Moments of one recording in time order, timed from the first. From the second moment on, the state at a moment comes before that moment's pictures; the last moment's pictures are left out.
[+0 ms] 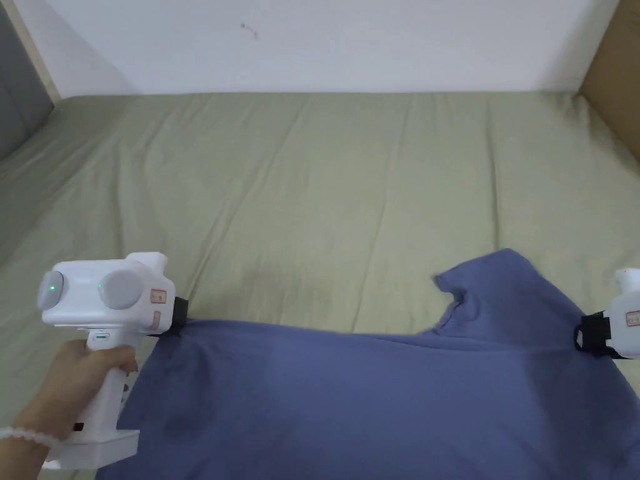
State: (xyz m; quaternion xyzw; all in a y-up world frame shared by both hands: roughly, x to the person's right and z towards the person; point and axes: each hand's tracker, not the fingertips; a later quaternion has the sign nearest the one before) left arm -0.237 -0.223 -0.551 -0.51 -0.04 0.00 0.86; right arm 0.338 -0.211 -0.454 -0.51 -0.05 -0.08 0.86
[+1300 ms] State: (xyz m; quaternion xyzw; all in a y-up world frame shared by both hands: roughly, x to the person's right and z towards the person) left arm -0.322 -0.191 -0.243 -0.46 -0.04 0.06 0.89; right arm 0.302 -0.174 -0.163 -0.47 -0.05 -0.06 0.88
